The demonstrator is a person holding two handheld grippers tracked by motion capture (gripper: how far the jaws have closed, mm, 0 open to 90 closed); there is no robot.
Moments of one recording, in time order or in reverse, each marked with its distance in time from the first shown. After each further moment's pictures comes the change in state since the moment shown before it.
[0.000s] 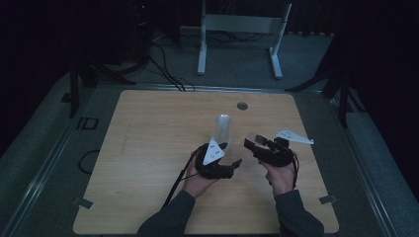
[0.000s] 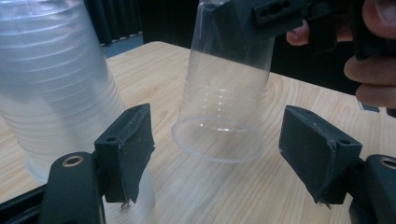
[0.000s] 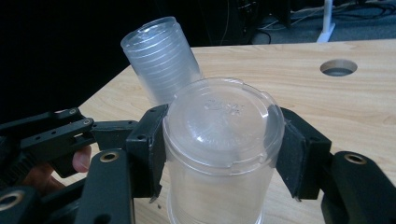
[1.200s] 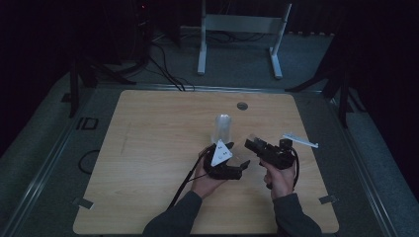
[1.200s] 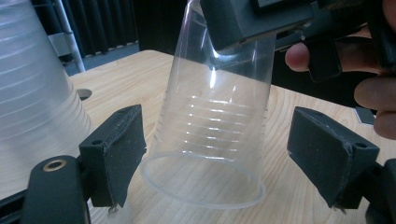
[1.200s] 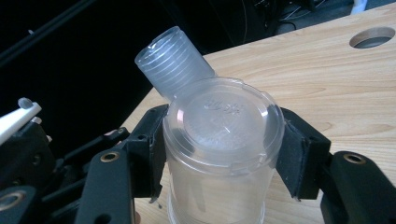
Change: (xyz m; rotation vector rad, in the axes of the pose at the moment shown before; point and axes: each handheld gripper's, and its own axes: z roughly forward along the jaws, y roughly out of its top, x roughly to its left) left arm -0.011 -0.001 0.021 -0.041 -0.012 -0.013; right arm -0.010 -0.009 -0.004 -0.035 0.118 0.221
